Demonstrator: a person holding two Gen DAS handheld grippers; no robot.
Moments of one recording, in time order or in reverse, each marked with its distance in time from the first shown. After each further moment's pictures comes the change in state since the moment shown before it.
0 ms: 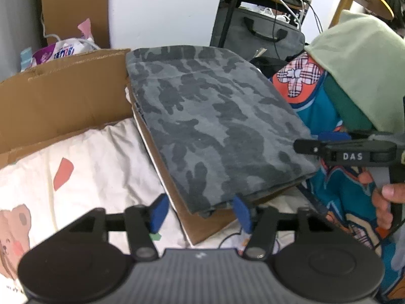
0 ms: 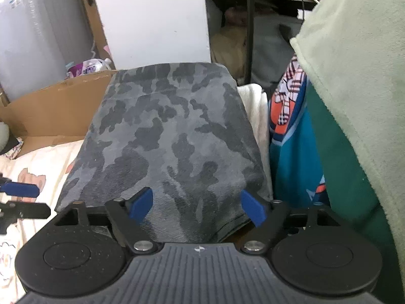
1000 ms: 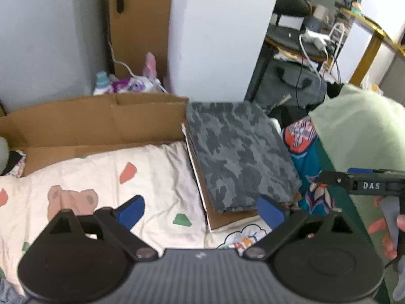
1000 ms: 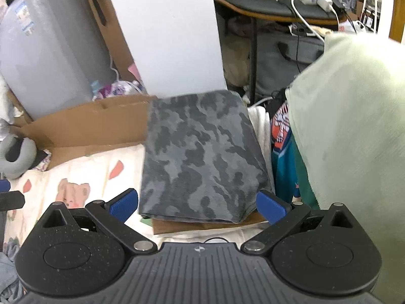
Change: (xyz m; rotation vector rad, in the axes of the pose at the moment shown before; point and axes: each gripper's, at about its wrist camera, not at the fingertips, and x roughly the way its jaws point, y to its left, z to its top) left arm -0.212 -0.009 0.035 -0.170 -0.069 0.178; right arm -0.157 0.051 0.070 0.054 0.076 0.035
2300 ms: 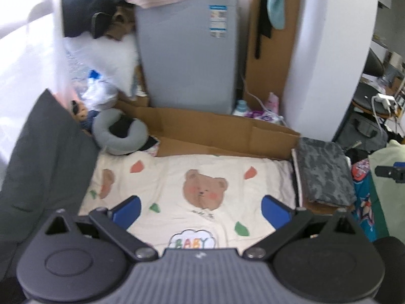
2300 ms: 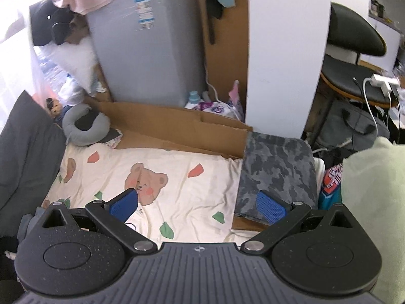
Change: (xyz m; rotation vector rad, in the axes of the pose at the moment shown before) left arm -0.305 0.132 -0.088 -0.245 -0.099 0.397; right arm -0.186 0.191 0.014 -0.298 -0.031 0.161
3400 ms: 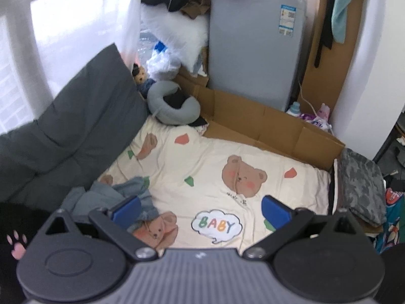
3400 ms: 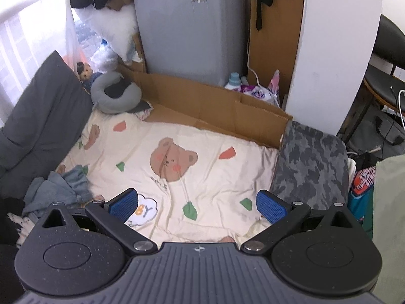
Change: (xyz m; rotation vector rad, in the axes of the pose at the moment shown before) left arm 0.007 0.033 -0.119 -0.254 -0.022 0.181; right arm 0.027 0.066 -0.050 -0.133 0.077 0.075
